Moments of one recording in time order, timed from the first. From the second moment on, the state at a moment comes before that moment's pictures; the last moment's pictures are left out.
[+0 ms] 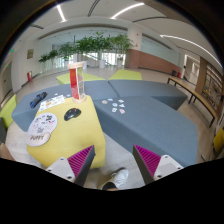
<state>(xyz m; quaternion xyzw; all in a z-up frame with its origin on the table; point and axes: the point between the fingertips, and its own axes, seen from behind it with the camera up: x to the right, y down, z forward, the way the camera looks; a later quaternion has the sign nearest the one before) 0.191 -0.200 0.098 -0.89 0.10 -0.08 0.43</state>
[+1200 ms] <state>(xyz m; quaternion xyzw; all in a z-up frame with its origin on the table) 0.020 0.128 -0.017 -0.90 0.02 0.04 0.43</state>
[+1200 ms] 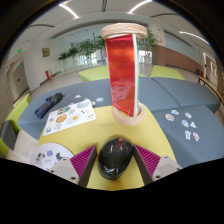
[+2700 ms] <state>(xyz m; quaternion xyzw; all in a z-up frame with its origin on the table) -0.156 -0.112 0.111 -0.88 -0.12 0.07 0.45</state>
